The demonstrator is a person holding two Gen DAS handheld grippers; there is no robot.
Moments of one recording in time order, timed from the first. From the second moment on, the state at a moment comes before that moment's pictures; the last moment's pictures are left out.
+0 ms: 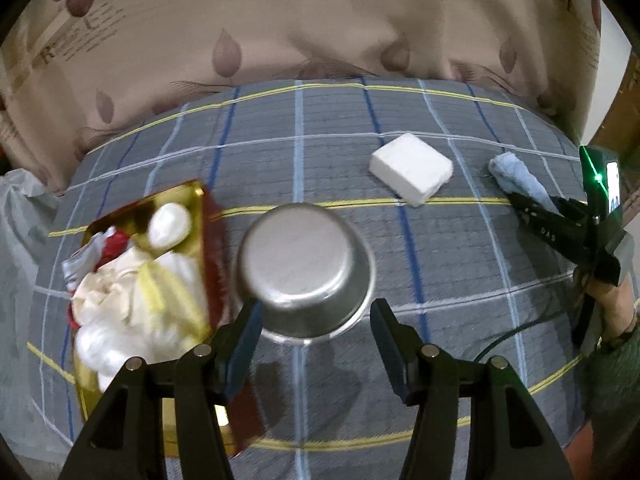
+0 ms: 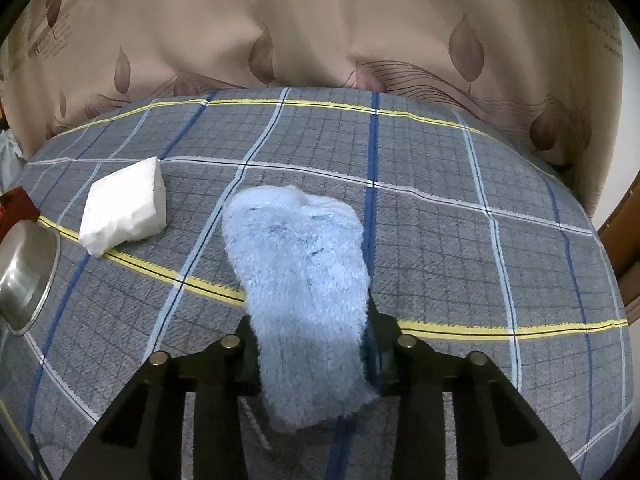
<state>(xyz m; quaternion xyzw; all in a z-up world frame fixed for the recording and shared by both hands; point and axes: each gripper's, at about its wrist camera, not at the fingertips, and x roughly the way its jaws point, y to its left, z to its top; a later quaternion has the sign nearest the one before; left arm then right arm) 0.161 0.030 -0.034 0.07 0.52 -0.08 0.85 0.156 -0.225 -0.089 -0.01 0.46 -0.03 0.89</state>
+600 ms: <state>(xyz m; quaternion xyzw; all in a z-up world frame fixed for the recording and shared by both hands) 0.198 -0.030 -0.047 0.07 0.52 -0.15 0.84 0.109 -0.298 -0.082 0.03 0.46 -0.09 0.88</state>
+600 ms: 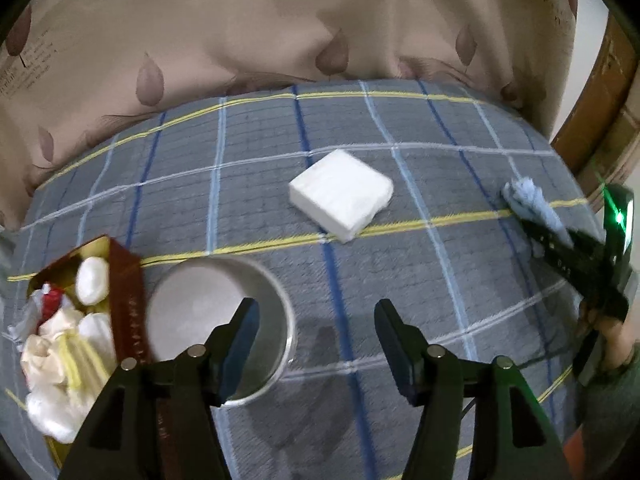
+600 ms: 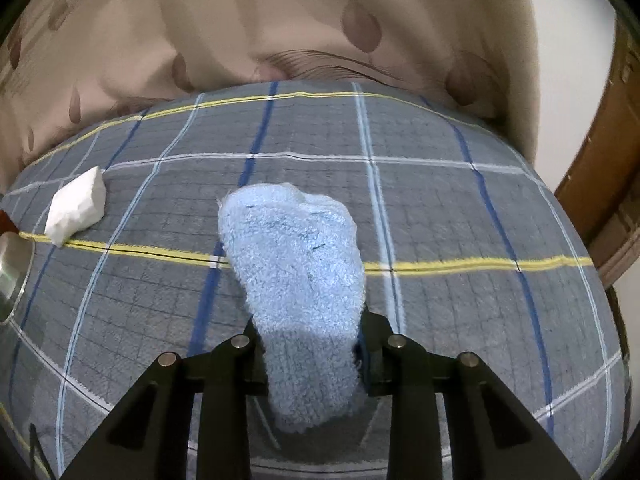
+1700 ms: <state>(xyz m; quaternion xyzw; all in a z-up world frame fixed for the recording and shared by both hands) 0.271 -0.079 -0.043 -0.03 0.51 -0.13 0.85 0.110 -0.297 -0.083 0.03 0.46 -0.09 0.88</state>
